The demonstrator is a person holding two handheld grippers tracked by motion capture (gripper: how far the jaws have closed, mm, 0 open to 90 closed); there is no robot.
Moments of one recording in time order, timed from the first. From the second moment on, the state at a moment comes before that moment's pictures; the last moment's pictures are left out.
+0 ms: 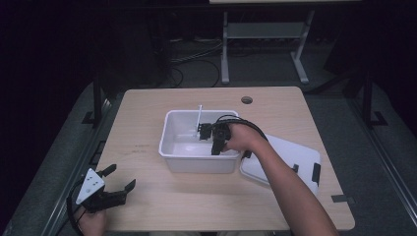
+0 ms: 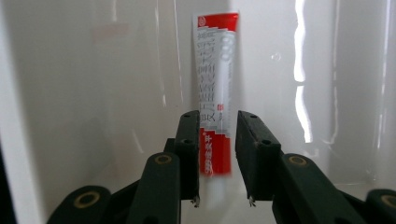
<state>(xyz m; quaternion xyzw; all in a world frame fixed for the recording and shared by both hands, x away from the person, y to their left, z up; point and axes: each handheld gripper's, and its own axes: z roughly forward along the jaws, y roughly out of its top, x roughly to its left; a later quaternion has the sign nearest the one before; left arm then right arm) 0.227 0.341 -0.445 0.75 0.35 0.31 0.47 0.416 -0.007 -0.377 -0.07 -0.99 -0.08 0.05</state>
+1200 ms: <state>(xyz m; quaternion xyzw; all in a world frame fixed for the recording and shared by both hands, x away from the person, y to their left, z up) 0.228 0.340 -0.445 0.75 0.35 0.31 0.47 0.408 -0.018 -0.327 -0.08 -0.99 -0.12 0.01</state>
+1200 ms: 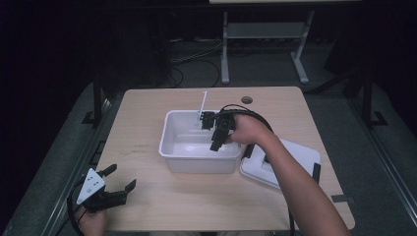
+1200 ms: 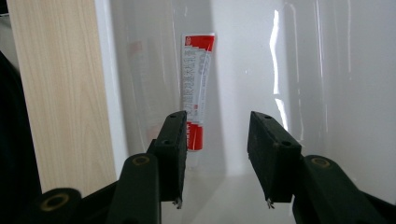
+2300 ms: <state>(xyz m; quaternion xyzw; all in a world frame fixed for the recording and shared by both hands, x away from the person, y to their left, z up) 0.228 0.339 -0.445 0.75 0.35 0.31 0.47 0.401 -0.045 -0.301 -0.09 -0.99 -0.12 0.00</state>
